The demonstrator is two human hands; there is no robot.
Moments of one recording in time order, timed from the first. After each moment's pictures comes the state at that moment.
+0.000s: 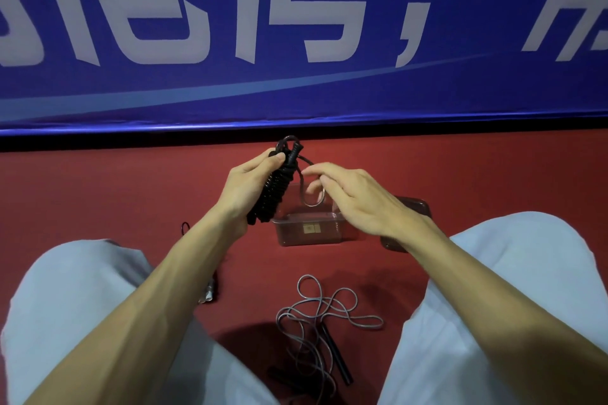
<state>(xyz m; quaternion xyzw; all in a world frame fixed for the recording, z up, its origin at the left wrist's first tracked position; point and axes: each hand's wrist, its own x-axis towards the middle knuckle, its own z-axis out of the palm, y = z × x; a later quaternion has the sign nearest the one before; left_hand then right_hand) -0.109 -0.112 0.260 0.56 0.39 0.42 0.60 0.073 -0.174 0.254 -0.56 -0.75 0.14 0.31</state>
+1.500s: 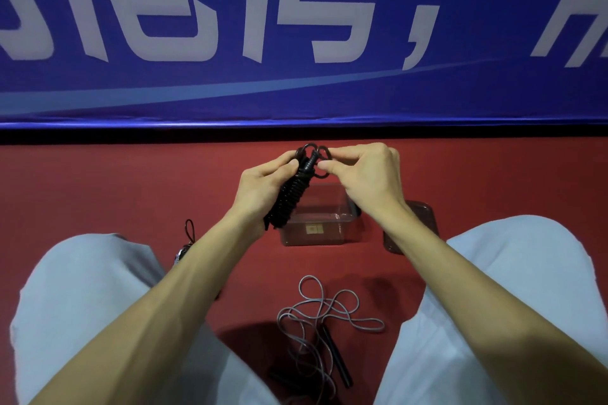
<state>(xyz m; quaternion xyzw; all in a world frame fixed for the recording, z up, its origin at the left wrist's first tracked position) -0.097 -0.115 0.252 0.51 0.38 0.44 0.63 0.054 -0.163 0.274 -0.66 -0.55 0.06 0.51</state>
